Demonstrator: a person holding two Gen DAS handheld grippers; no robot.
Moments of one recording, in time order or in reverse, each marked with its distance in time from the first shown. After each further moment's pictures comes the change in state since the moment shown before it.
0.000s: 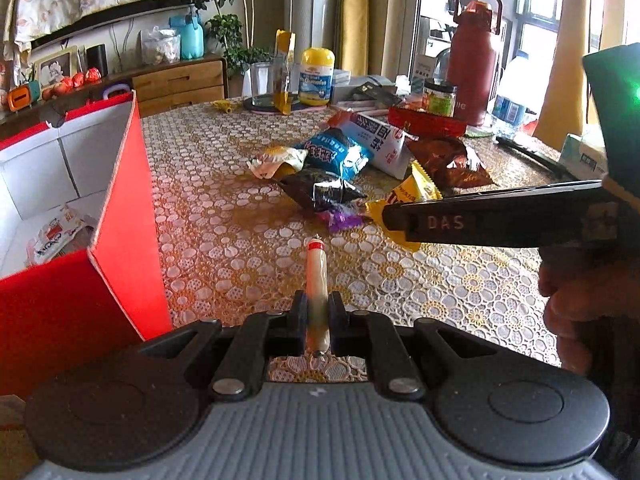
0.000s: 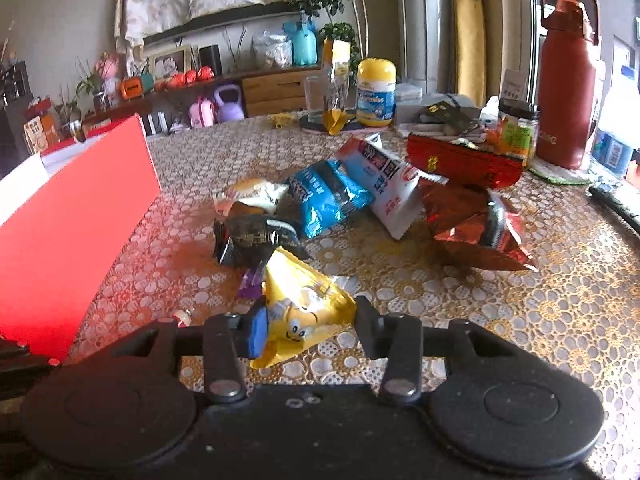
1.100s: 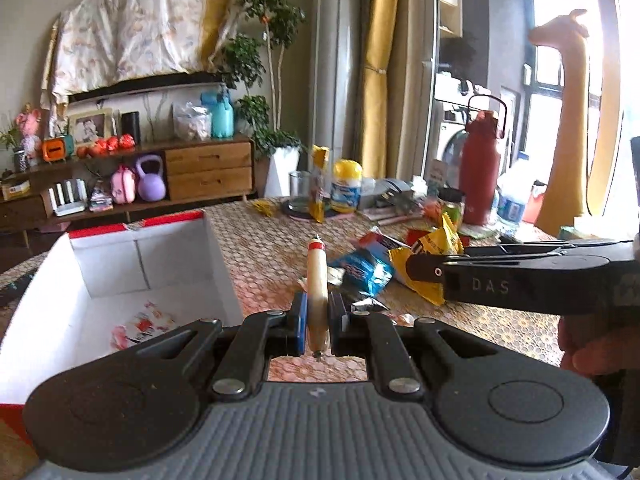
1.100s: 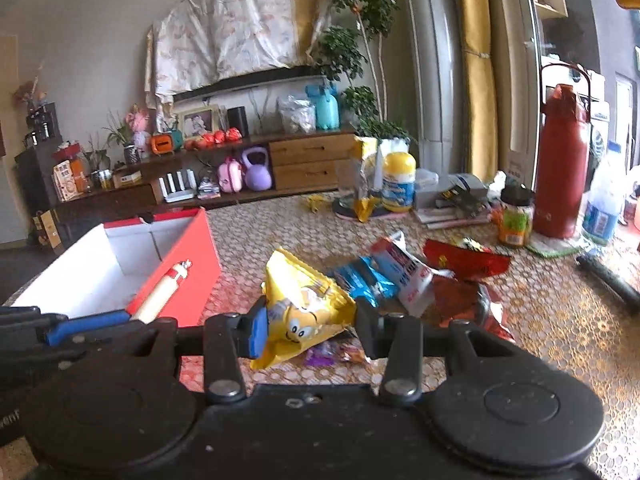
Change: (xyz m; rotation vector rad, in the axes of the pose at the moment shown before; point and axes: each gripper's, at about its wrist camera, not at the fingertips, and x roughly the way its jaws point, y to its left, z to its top) left arm -0.092 0.031 0.043 -0.034 -0.240 0.058; right arm -0.082 0.030 0.038 -0.014 -0.168 0.064
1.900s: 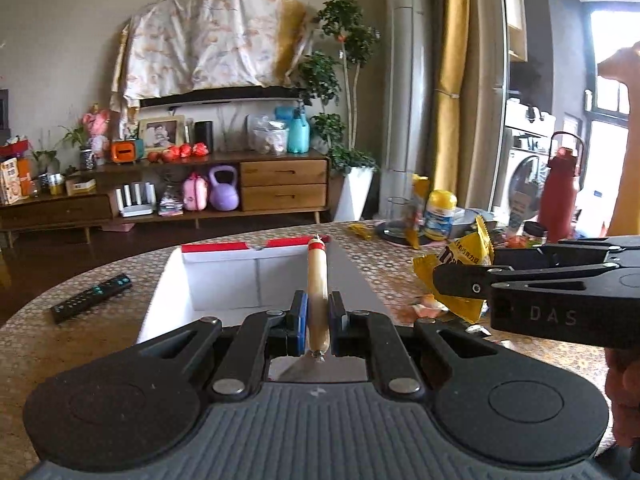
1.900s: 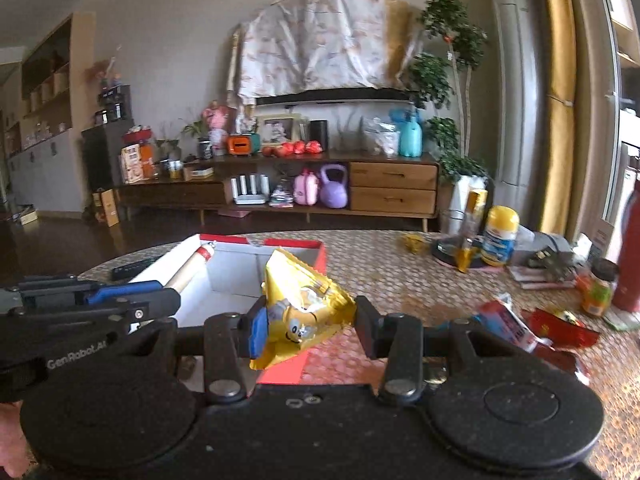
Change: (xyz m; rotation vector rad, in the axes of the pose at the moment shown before) left arm -0.028 0.089 0.012 -0.066 -0.046 0.185; right arm 0.013 0.097 0.035 -0.164 -0.042 0.177
